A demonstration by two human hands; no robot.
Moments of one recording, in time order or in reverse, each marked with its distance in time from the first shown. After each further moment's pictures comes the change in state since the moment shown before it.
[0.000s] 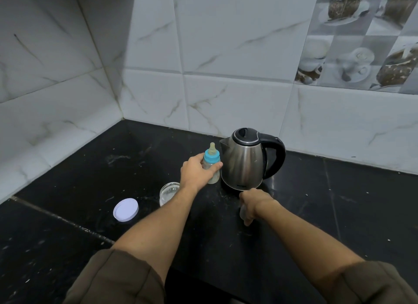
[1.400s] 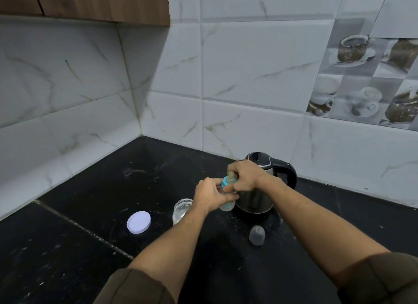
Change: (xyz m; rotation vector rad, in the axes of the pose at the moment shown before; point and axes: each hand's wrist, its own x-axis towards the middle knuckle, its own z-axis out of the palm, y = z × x) left_hand -0.019 0.010 -0.018 -0.055 -0.117 0.011; right_hand -0.005 -0.030 -0.123 0.187 0.476 -0.403
